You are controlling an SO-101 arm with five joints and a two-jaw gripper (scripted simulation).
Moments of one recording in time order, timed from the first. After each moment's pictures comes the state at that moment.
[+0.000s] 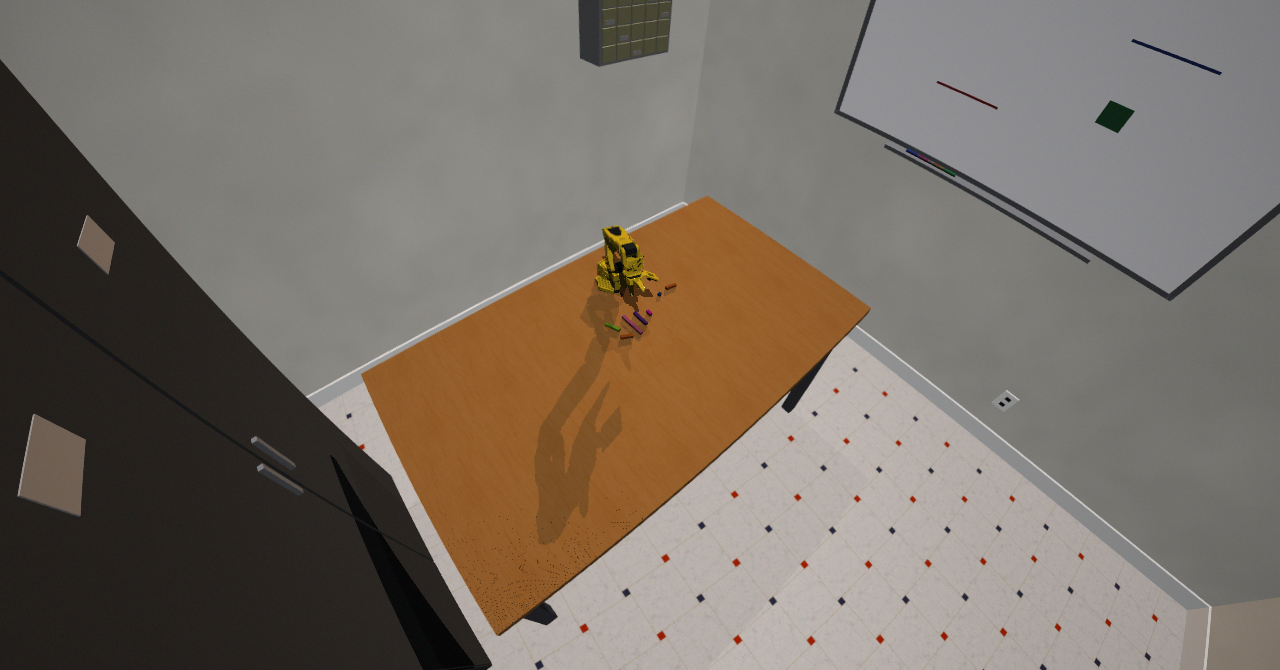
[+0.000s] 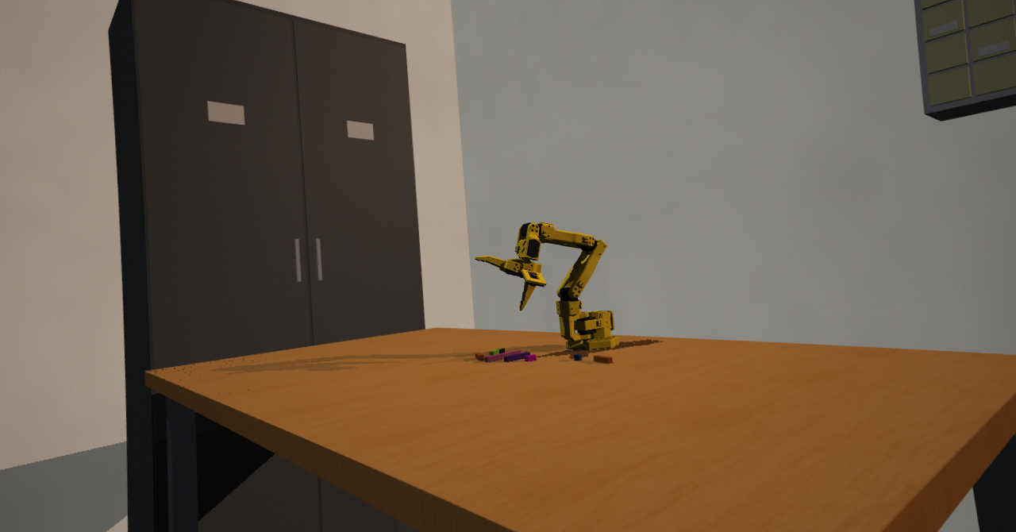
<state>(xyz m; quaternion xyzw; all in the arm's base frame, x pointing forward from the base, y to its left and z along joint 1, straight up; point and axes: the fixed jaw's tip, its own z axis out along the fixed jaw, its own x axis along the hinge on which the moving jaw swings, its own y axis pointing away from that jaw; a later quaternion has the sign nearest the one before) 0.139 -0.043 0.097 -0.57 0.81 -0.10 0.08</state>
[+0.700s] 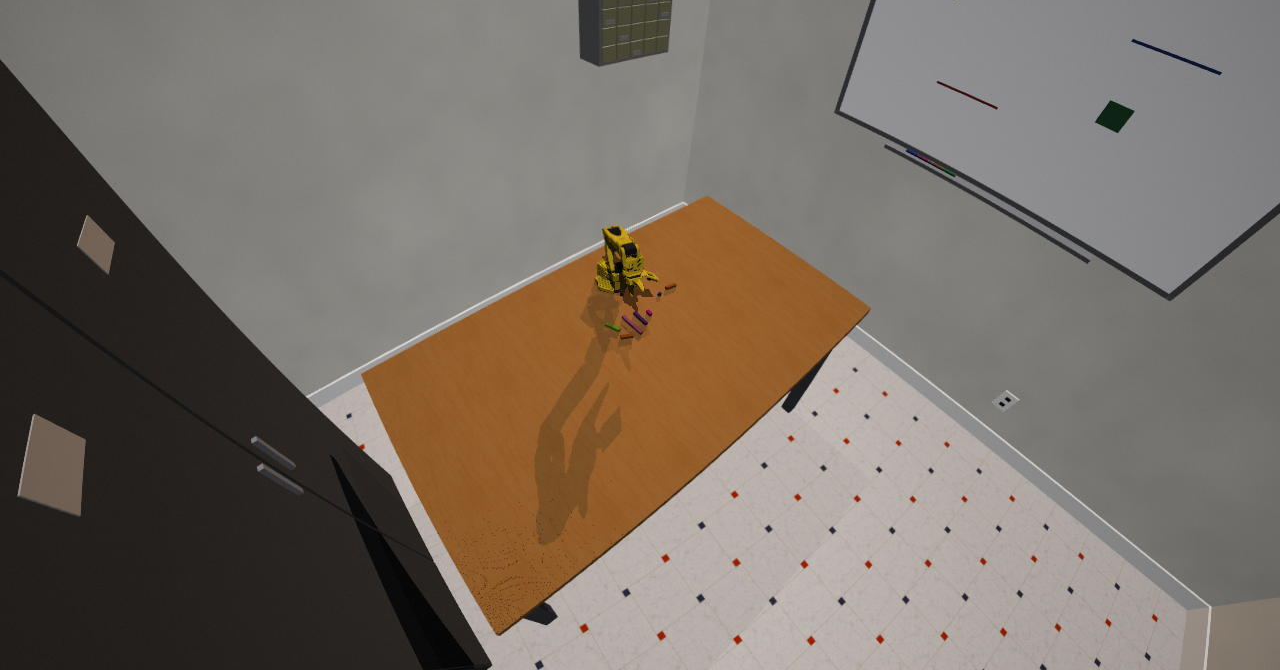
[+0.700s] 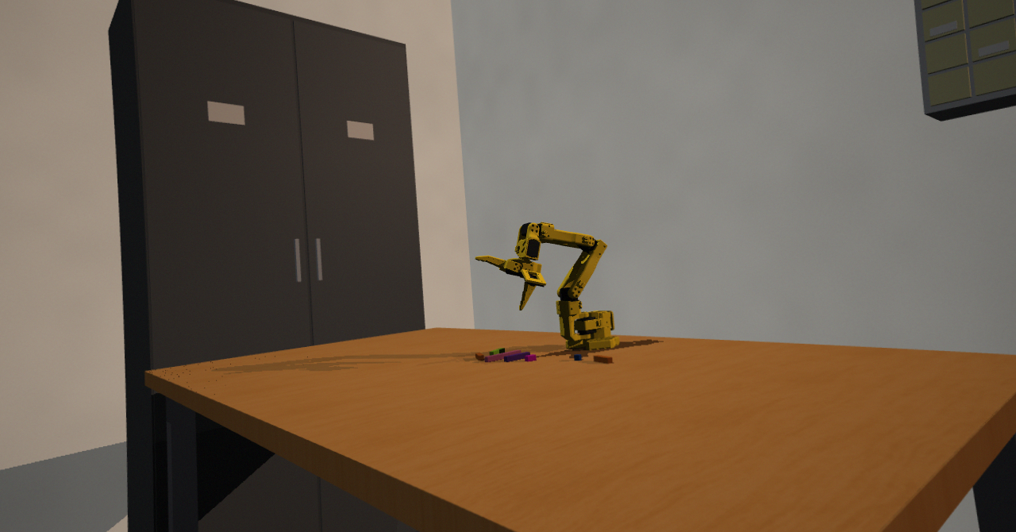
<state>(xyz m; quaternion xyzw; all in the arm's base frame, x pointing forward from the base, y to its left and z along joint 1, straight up) 0.139 -0.044 0.098 -0.57 0.81 -0.10 0.08</state>
